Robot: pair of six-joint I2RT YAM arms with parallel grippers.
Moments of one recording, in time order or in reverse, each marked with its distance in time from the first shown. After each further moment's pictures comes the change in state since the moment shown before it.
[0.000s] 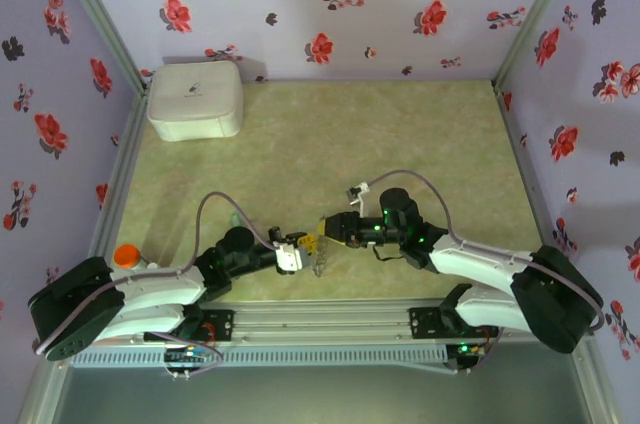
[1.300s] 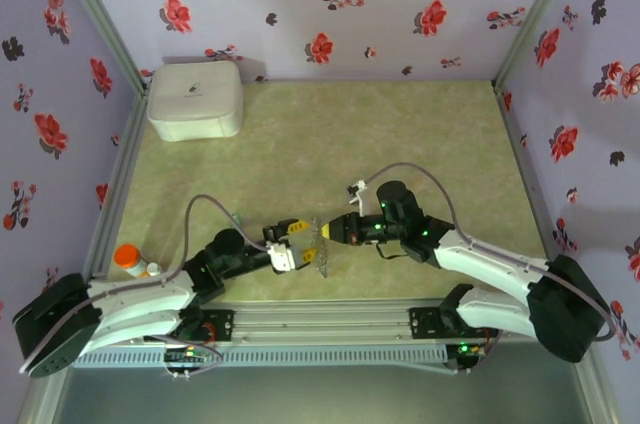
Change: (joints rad) left arm -0.001 -0.186 -0.018 -0.076 -0.026 -0.033; right arm 0.000 -0.070 0.111 -0.319 0.008 -0.223
